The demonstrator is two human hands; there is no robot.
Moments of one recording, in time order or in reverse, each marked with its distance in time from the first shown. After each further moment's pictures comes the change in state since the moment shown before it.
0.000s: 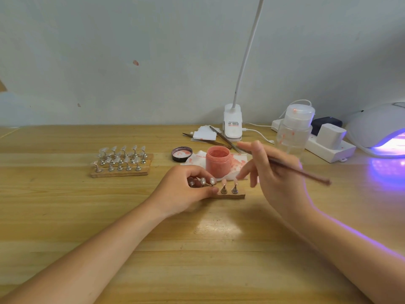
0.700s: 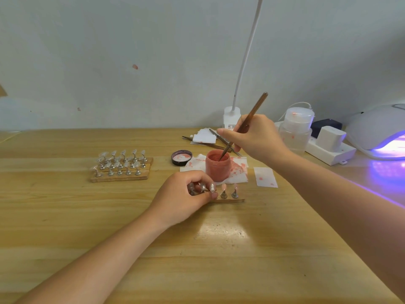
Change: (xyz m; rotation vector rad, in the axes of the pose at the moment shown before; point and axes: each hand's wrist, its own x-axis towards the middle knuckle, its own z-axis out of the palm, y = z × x) left_hand -0.002 -0.007 0.003 0.063 0.030 0.096; right_hand 0.082 0.013 0.009 -0.428 -0.152 0.209
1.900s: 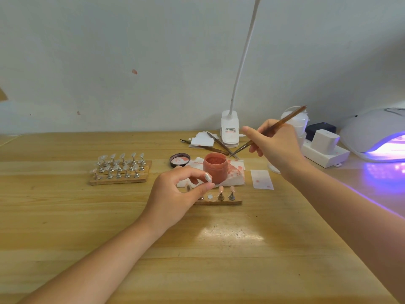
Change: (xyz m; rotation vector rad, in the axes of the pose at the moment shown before) left_hand -0.009 0.017 -0.003 -0.081 0.225 0.209; right_hand -0.013 0.024 -0.017 0.302 0.191 0.094
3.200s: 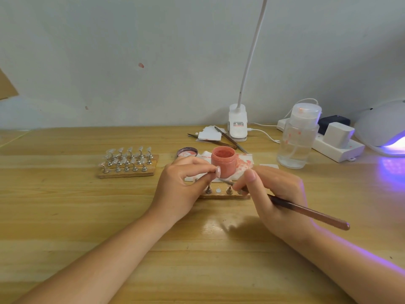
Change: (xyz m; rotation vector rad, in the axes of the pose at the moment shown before) left_hand 0.001 -0.008 0.002 0.085 0.078 0.100; right_hand -0.092 0.005 0.017 0.014 -0.071 -0.665
